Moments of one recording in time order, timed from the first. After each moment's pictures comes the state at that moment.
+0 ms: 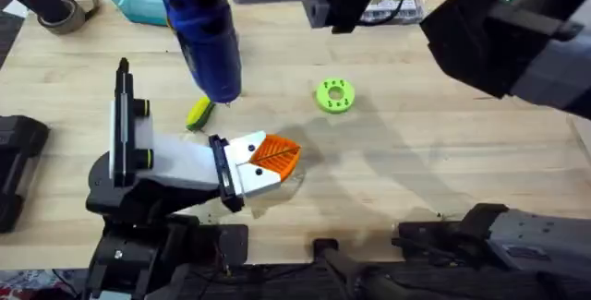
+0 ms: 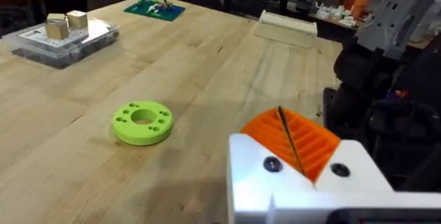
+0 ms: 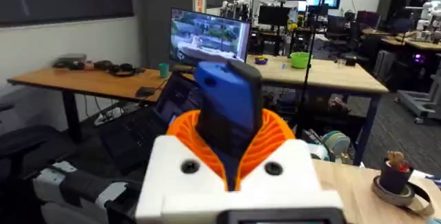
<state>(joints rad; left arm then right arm) -0.11 0.00 0.01 -0.11 1.13 -0.07 0.70 1.38 1.12 0.73 -1.05 0.34</state>
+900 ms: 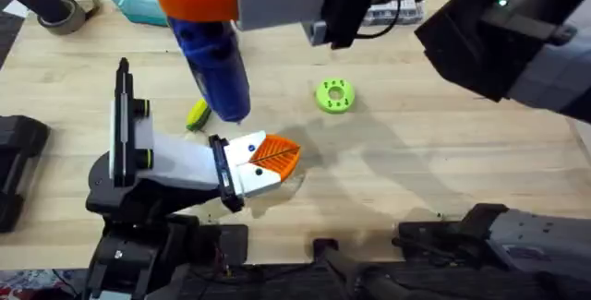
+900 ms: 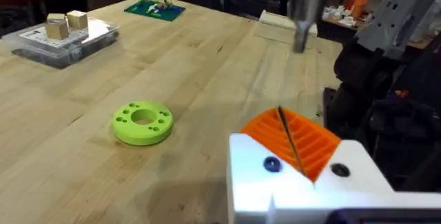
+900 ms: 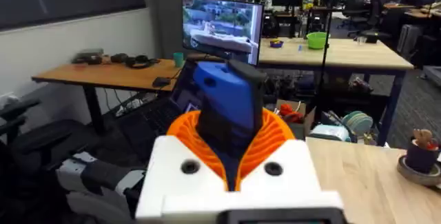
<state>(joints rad) -0.11 0.00 0.01 -0.11 1.13 -0.07 0.71 1.38 1.11 0.65 -1.09 0.34</state>
